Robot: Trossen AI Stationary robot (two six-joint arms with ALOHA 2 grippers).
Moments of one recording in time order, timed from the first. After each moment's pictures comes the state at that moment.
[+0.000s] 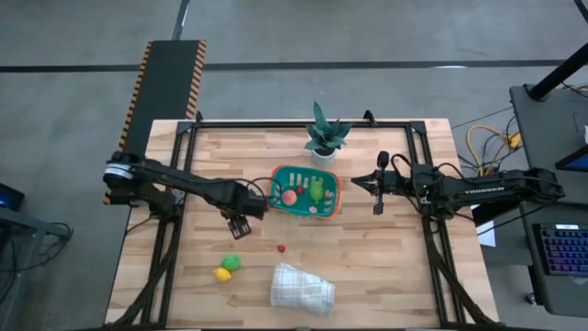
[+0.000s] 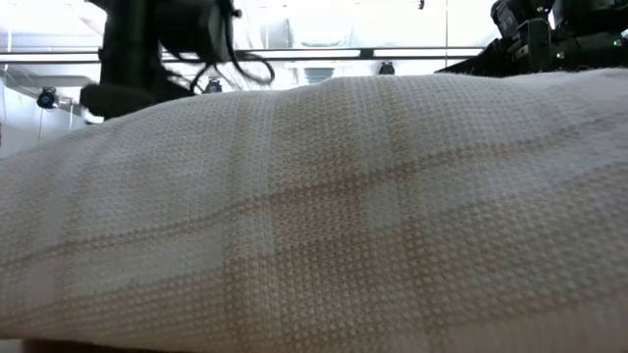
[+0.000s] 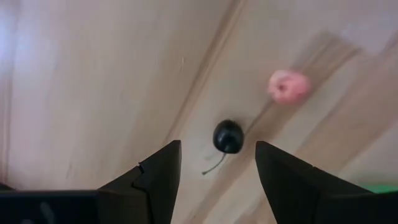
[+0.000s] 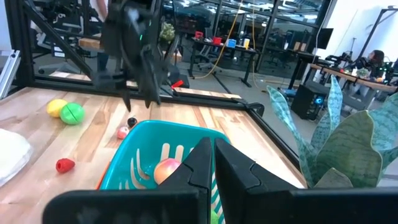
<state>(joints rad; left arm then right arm) -0.12 1.54 1.02 -1.09 -0.08 -0.60 -0.09 0.86 0.19 0.53 0.05 -0.18</state>
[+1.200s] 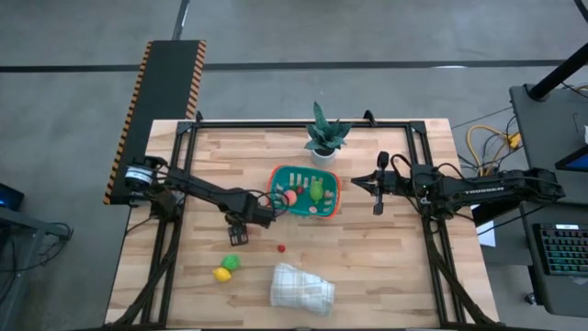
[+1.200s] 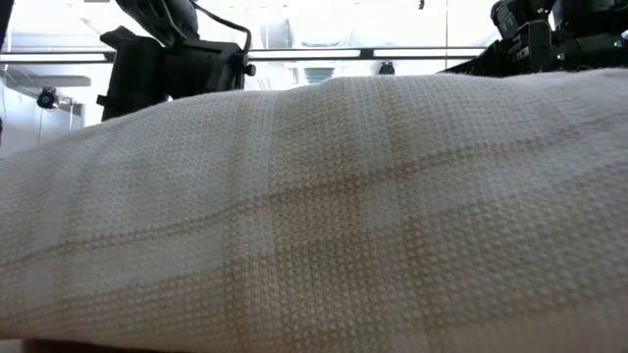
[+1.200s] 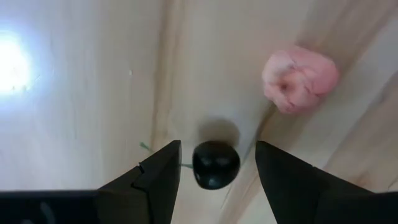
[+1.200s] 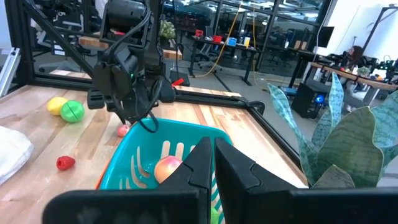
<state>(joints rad) -0.15 1.72 0.99 -1.00 -0.05 -0.36 -0.09 0.86 0.19 0.52 0.05 -0.18</state>
